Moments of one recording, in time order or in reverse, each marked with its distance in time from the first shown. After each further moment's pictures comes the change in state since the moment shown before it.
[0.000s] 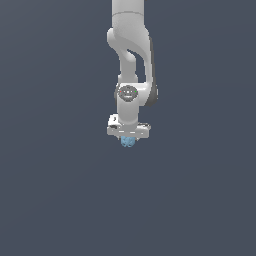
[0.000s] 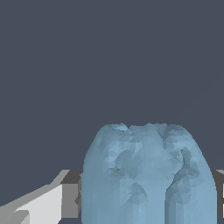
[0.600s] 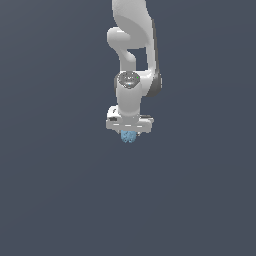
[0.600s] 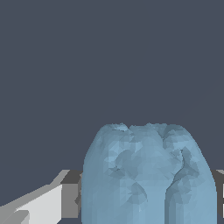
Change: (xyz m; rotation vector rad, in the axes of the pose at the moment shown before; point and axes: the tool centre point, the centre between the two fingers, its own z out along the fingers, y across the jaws) arm 0.008 -0.004 -0.057 0.000 0.000 0.000
